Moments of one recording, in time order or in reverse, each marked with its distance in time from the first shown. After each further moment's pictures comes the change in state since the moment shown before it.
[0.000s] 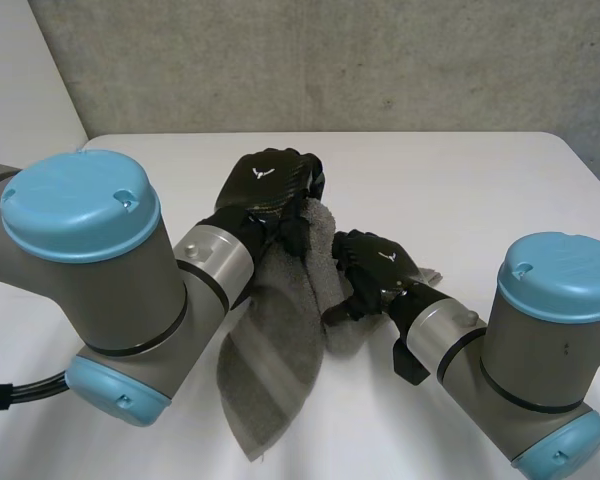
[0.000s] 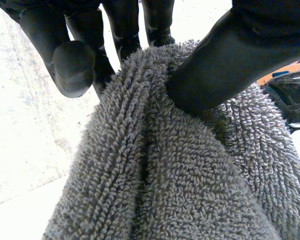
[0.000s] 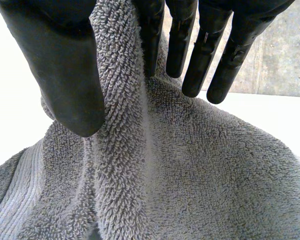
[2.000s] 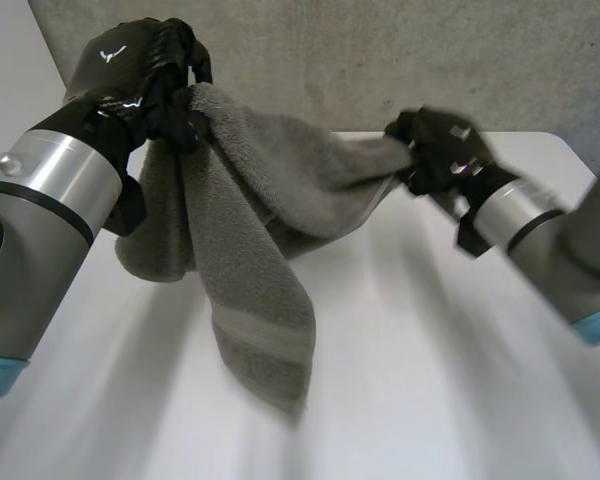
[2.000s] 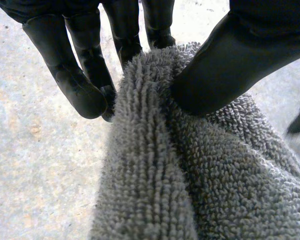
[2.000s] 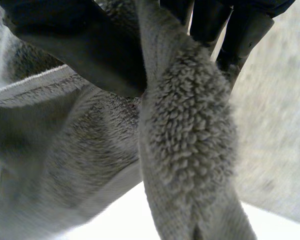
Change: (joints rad) left arm 0.200 0.339 -0.084 -0.028 -0.009 -0.065; right arm -0.261 -0.045 -0.239 -0.026 -0.185 -0.100; left_hand 0.002 -0.004 -0.315 -0.342 -0.157; right_hand 0.797 0.745 0.770 0.793 0.799
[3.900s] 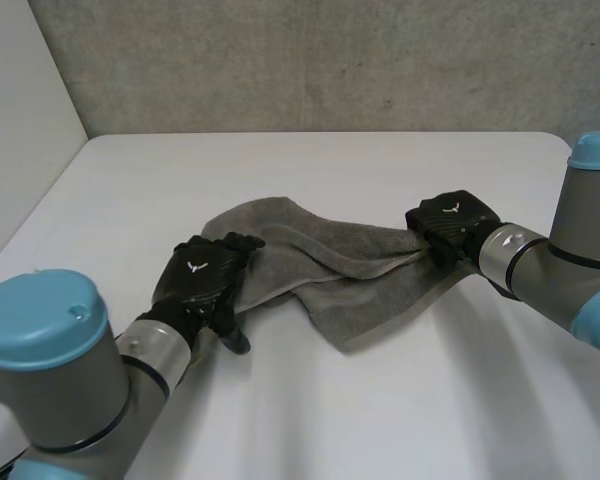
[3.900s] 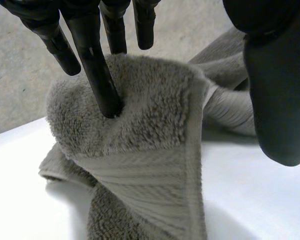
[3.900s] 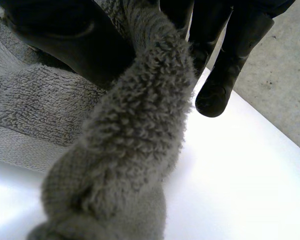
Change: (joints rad) left arm -0.065 -0.260 -0.374 0.217 -0.034 0.150; right arm -0.028 0.241 -0.148 0.392 0.085 -0.653; left_hand -1.250 -1.352 0.000 -1.303 -1.313; right_hand 0.000 0.000 0.019 0.008 0.004
